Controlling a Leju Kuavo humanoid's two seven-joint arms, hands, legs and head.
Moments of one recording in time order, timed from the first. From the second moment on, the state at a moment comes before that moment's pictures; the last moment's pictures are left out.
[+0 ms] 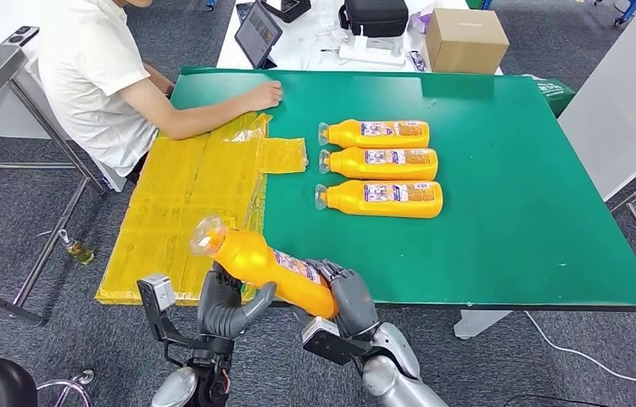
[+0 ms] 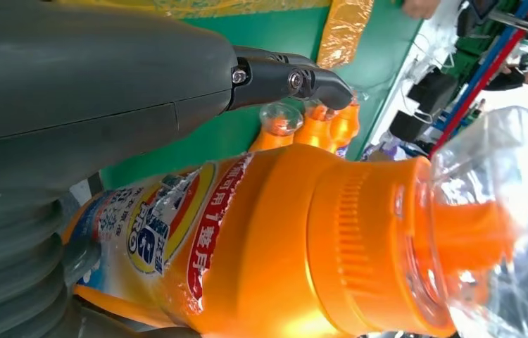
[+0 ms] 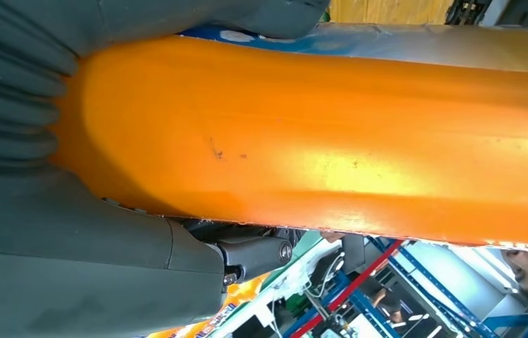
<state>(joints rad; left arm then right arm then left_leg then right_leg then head) -0.02 -0.14 -0.49 -1.43 0.47 0.28 -0.37 -0.21 0.08 0.59 -0.96 0.48 -0.50 -0.67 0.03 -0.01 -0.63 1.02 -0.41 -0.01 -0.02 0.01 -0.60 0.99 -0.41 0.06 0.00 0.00</state>
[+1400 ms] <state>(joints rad) -0.02 -0.12 -0.50 -1.42 0.46 0.03 -0.39 -0.27 0.10 0.69 -0.81 0.52 -0.50 -0.65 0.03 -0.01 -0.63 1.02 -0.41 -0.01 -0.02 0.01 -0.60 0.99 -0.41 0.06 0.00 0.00</state>
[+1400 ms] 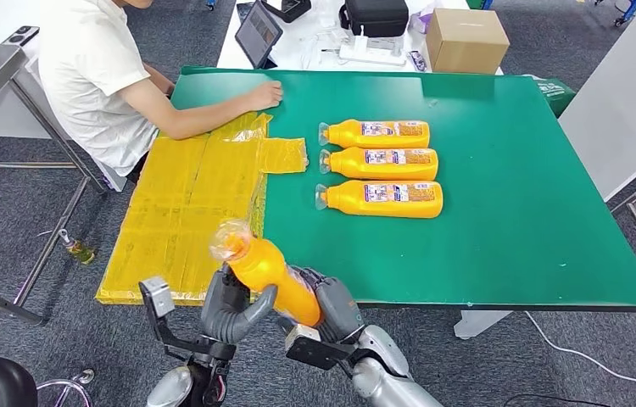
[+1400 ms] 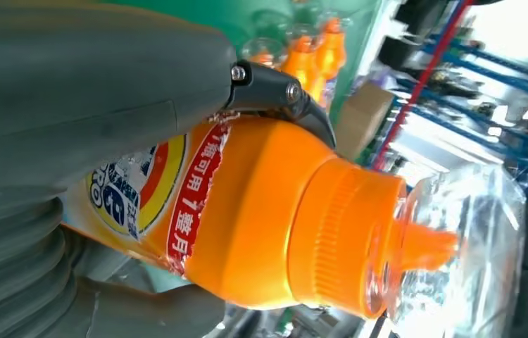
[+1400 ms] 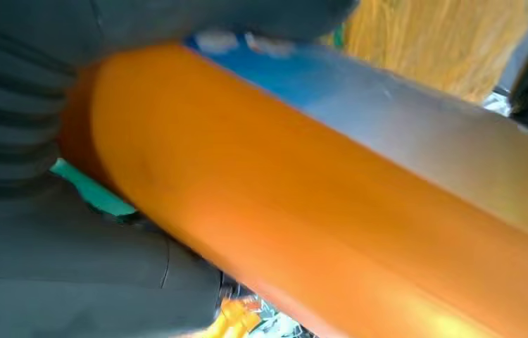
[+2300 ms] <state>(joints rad) -0.03 -0.10 -0.43 -1.45 0.33 0.24 -0.46 -0.18 0.12 0.58 -0.97 0.63 -0.69 -0.70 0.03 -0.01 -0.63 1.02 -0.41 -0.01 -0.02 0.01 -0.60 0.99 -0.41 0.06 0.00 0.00</state>
